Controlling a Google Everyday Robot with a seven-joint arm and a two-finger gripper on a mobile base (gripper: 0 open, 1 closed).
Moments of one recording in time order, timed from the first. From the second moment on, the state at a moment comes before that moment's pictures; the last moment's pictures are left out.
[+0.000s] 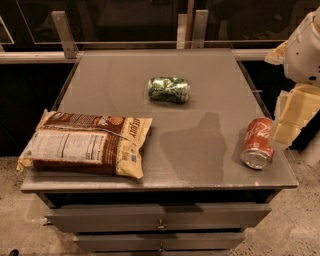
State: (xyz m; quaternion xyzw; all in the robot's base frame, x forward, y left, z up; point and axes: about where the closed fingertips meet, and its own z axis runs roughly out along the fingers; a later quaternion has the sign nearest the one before) arm 0.438 -0.216 0.979 -0.60 0.78 -0.04 0.16
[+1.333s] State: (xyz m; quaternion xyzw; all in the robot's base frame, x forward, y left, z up) arm 0.473 -0.093 0.932 -0.66 0.70 0.06 0.25
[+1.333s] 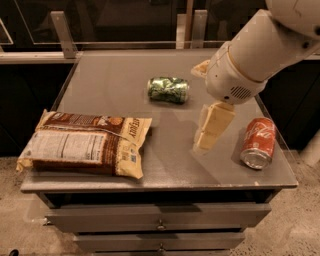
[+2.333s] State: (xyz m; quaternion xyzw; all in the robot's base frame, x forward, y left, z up) arm 0.468 0.036 0.868 -0.71 0.64 0.16 0.25
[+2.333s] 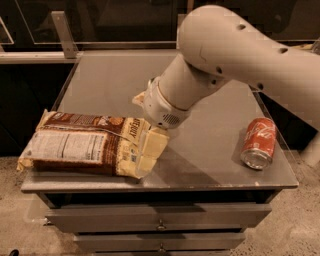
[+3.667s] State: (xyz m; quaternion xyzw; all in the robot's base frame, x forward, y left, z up) arm 0.478 0.086 0.849 -0.66 0.66 0.24 0.27
